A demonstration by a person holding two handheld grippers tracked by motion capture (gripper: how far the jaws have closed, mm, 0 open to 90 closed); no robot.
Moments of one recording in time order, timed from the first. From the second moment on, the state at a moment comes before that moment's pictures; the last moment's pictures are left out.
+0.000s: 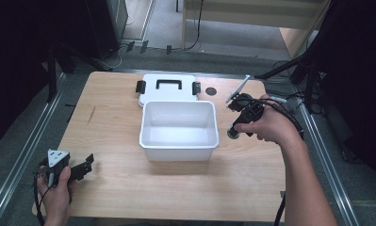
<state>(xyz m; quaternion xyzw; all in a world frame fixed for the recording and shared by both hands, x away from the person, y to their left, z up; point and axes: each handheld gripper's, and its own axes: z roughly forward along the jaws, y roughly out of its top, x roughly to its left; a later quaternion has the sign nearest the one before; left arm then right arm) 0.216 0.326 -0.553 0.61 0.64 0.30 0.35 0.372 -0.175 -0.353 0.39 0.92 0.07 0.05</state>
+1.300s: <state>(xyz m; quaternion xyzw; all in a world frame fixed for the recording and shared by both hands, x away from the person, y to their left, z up) 0.217 0.328 -0.553 0.61 0.64 0.29 0.36 0.395 -0.099 -0.365 0.18 0.98 0.08 0.07</state>
